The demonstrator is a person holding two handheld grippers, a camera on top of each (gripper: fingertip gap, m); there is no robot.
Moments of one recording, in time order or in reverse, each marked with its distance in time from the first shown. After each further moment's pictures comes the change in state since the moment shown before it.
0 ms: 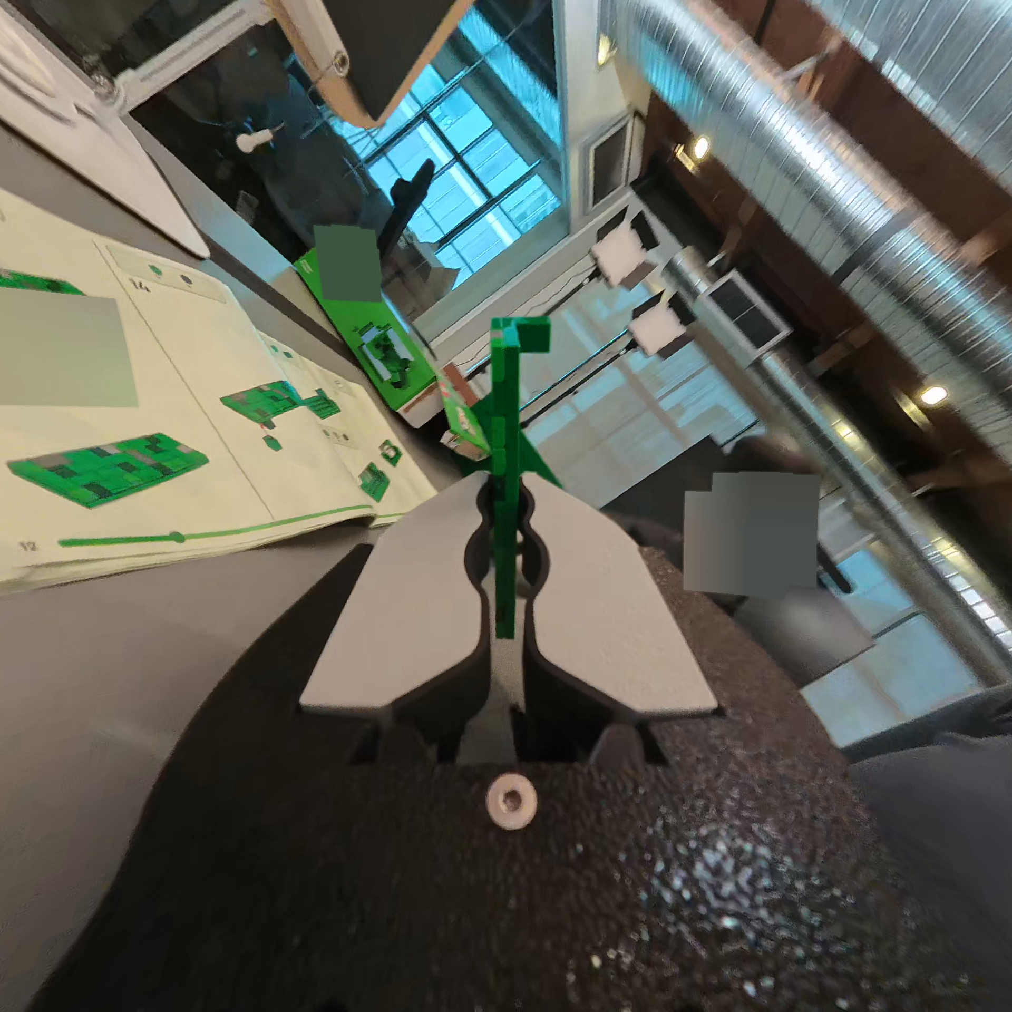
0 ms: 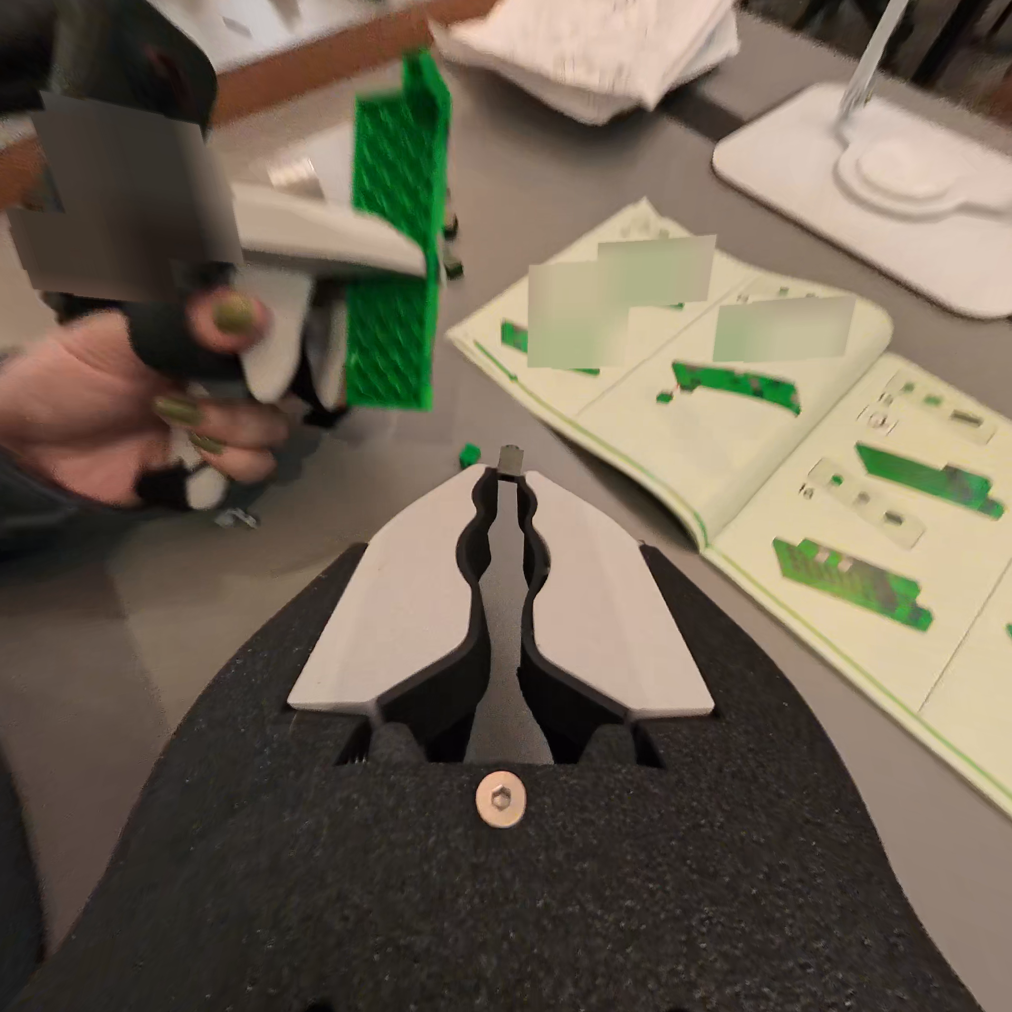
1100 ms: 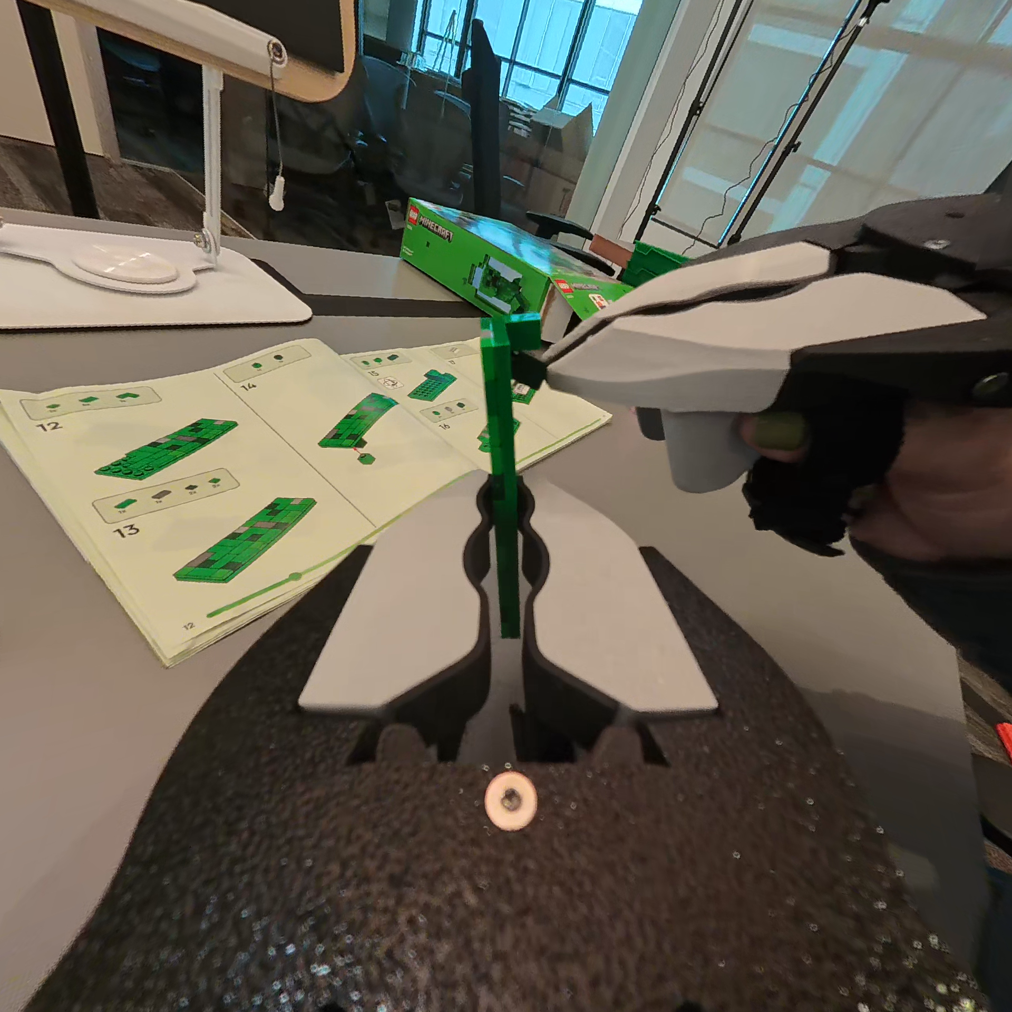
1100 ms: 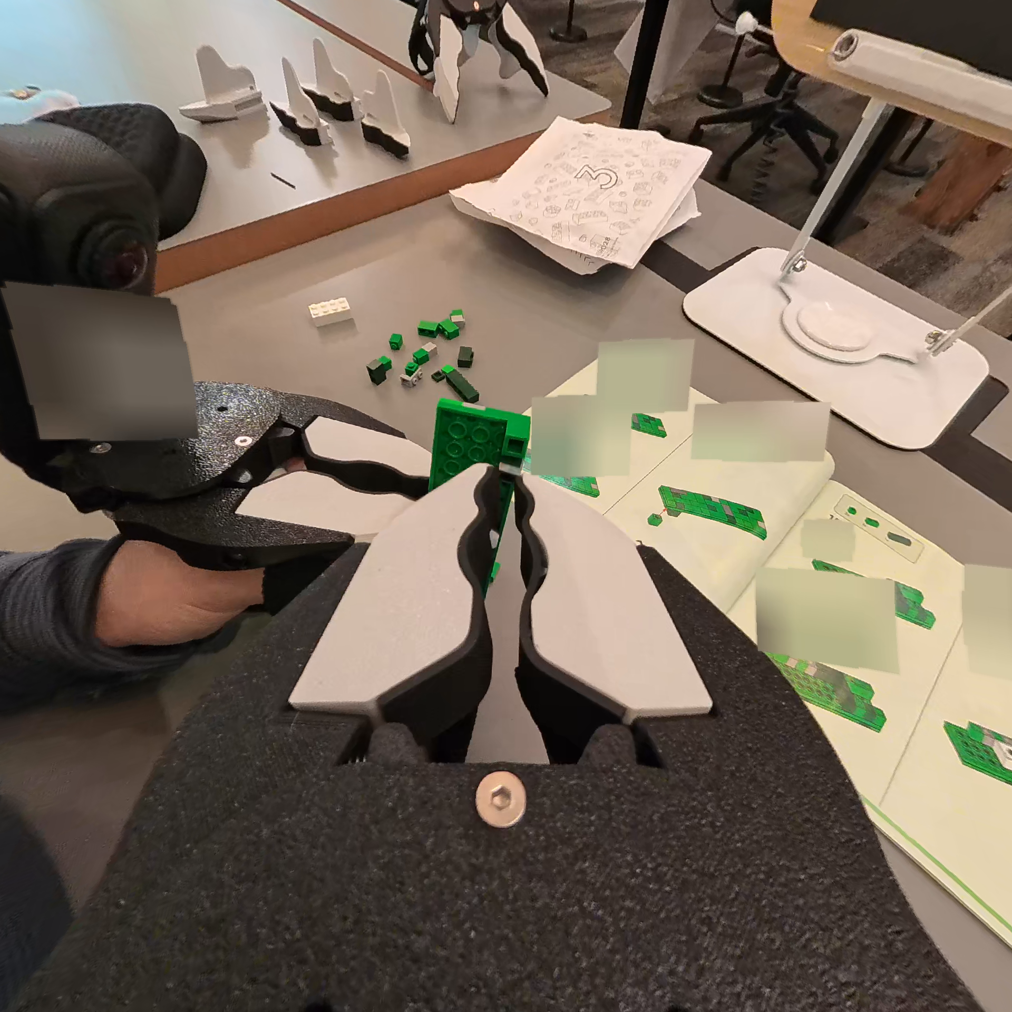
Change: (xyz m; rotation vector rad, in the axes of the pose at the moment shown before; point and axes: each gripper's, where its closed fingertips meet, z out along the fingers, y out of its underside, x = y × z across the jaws) left arm -0.005 0.029 0.009 -0.226 -0.288 0.667; right arm -0.015 -0.065 -0.001 0.103 0.039 -0.033
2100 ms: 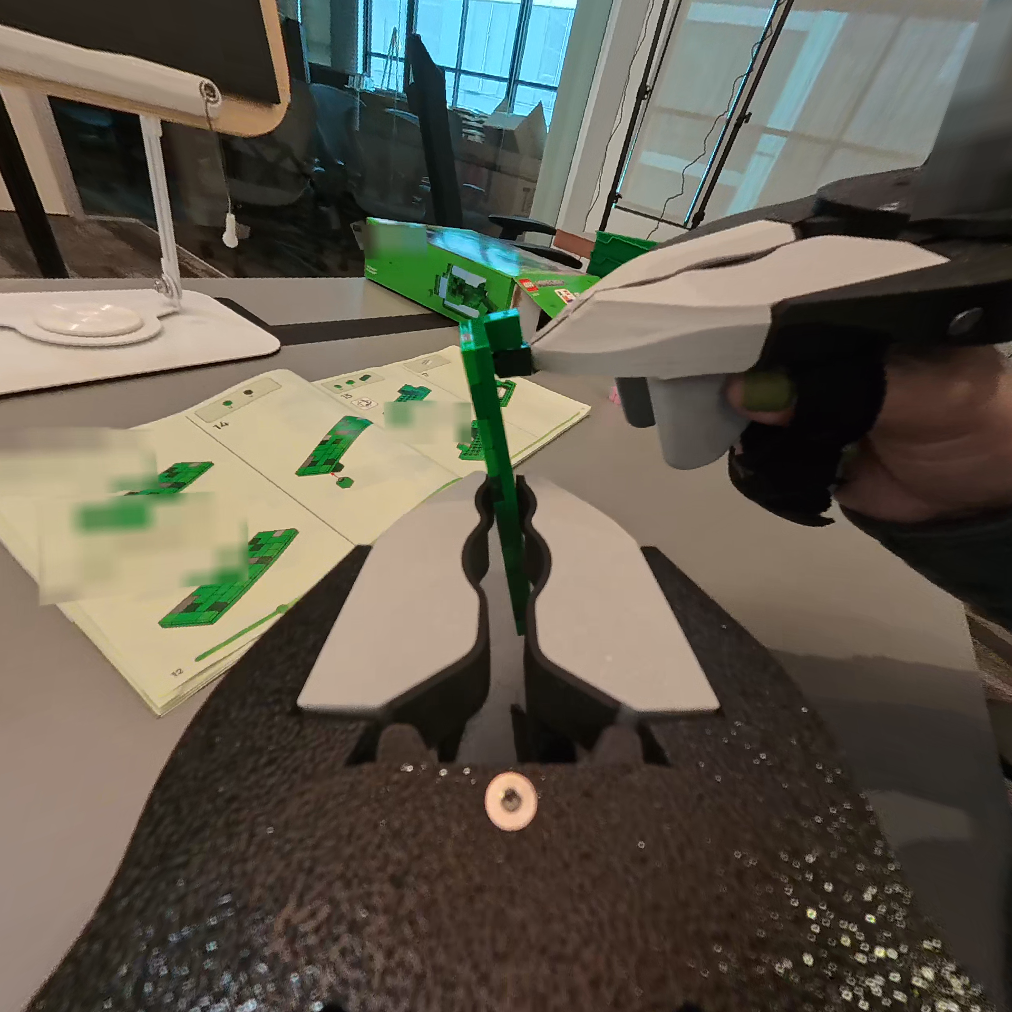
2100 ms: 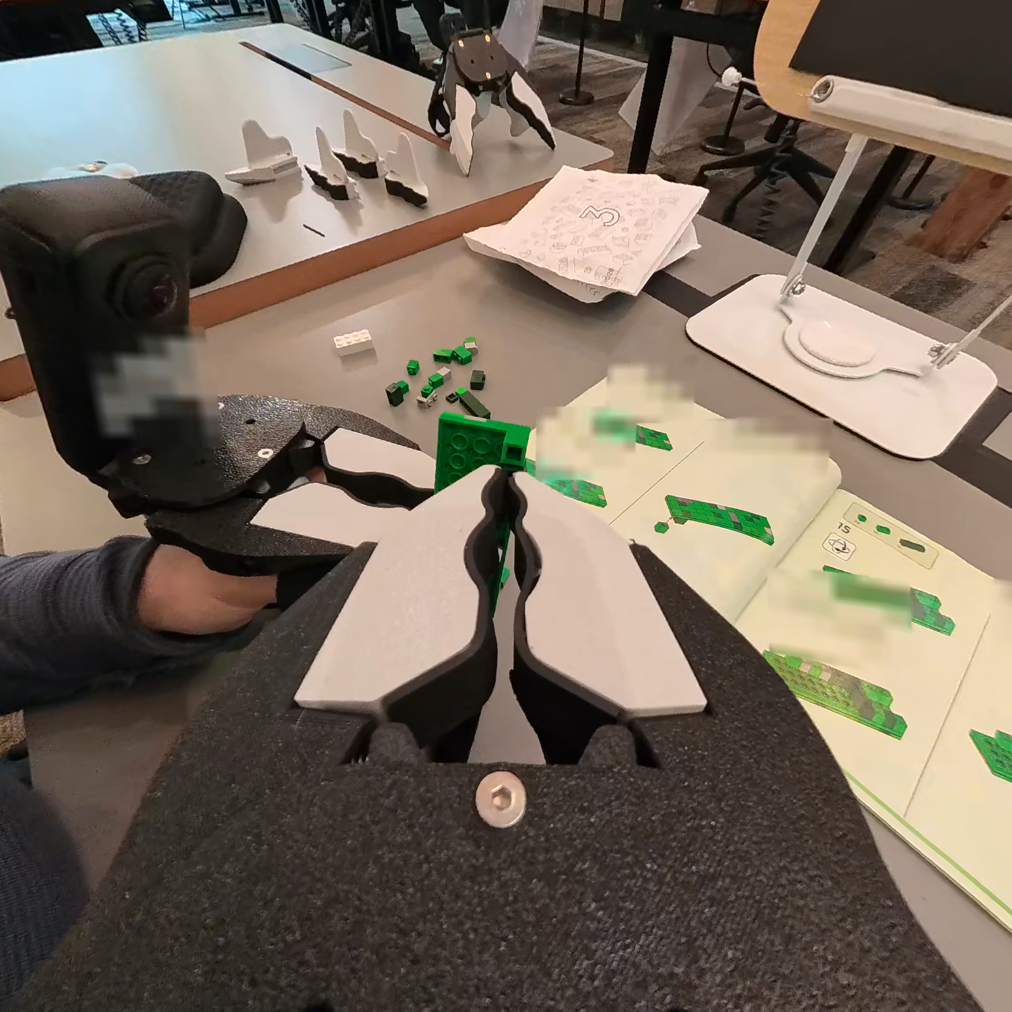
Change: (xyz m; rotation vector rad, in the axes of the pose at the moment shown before) left arm 0.013 -0.001 0.001 0.006 0.066 0.106; right arm -0.001 -0.003 -0.012 0.076 -0.031 0.030
